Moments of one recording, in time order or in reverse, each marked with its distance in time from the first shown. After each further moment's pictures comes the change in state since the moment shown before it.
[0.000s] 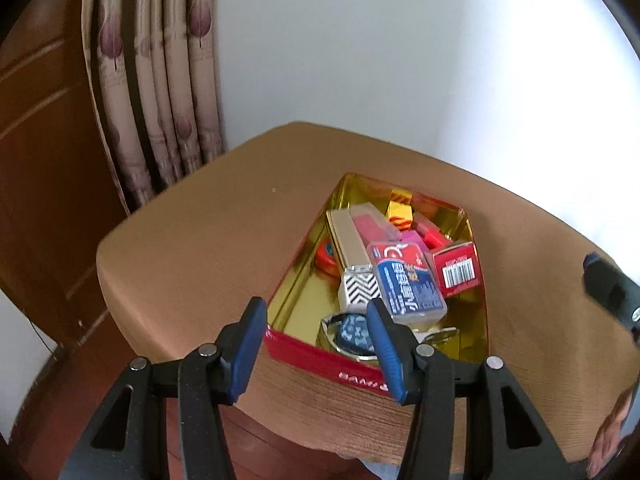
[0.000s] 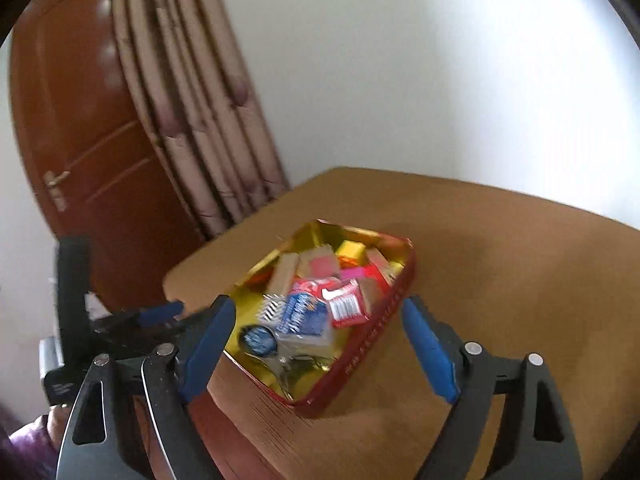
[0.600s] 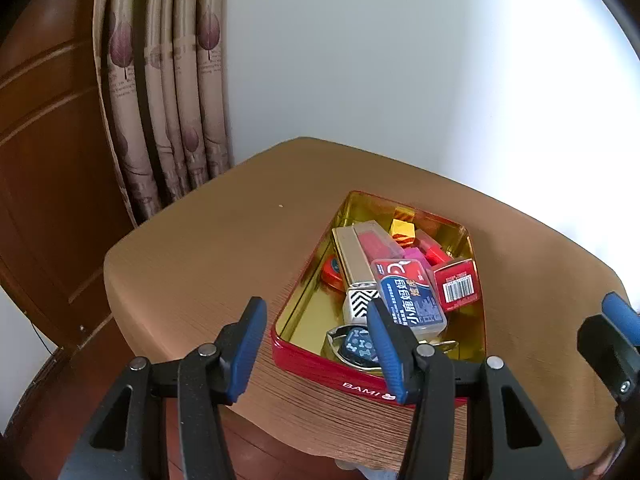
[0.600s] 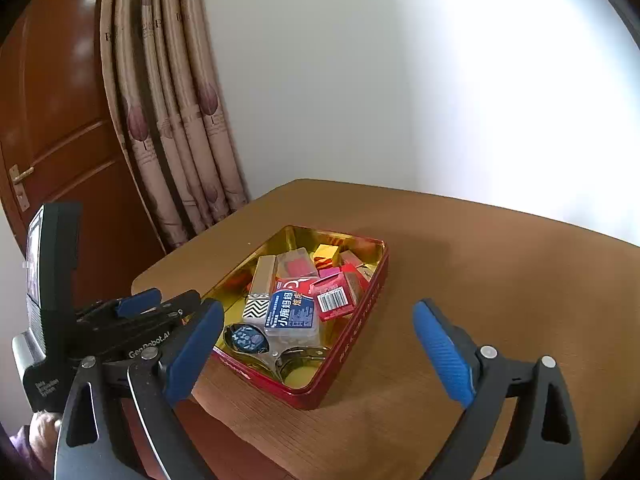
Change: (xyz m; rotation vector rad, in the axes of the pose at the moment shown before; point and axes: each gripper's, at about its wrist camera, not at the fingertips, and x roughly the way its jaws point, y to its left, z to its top) left arm -0.011 0.008 0.003 -0.019 -0.050 0.001; right arm -0.020 0.040 -0.020 -0.022 -0.076 -0.182
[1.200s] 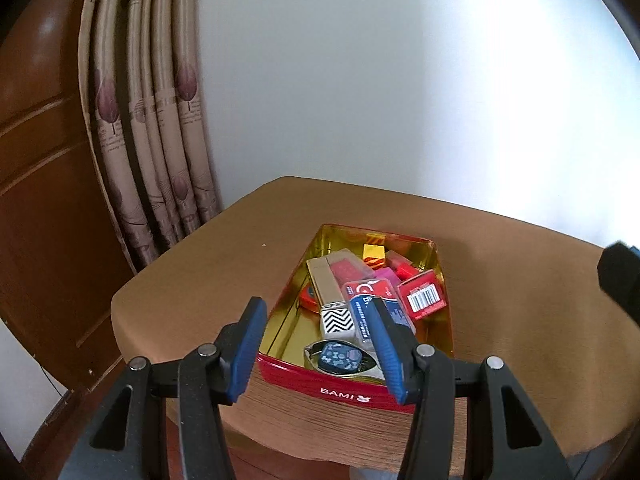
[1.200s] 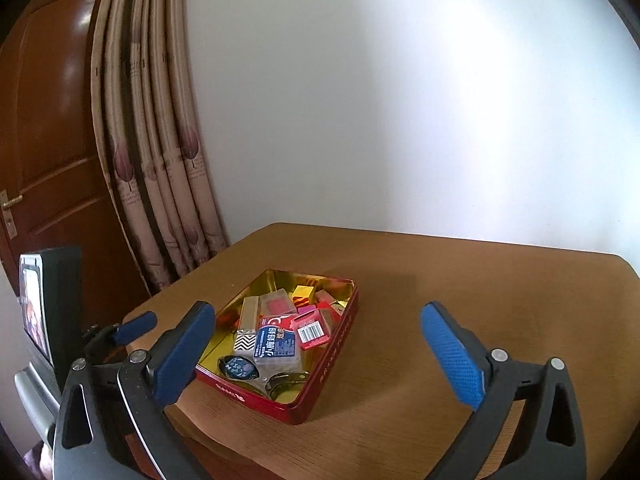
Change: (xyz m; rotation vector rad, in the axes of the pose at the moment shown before) left arm -0.036 -0.027 -0.004 0.129 -0.128 -0.030; right arm -0.051 -0.001 0.009 0.034 -0.151 -0.096
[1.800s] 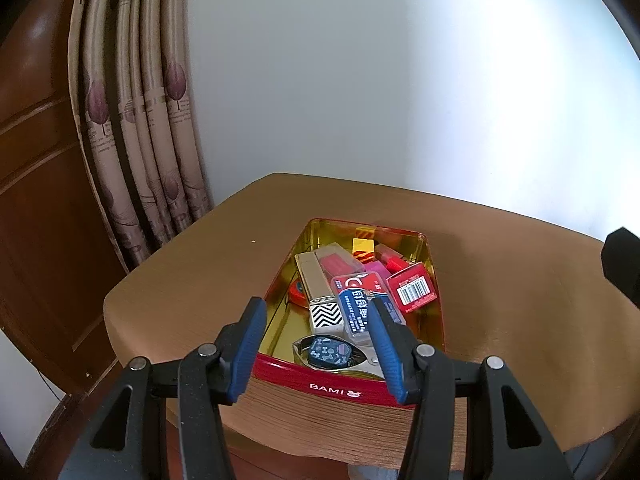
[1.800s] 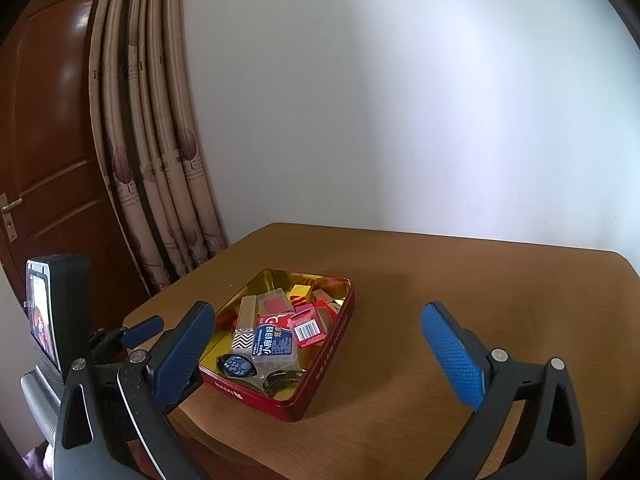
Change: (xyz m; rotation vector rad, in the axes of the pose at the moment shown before) left arm 0.002 -0.004 -0.004 0.020 0.013 -0.034; right arm -0.004 -0.002 -0.001 0.006 0.001 -0.006
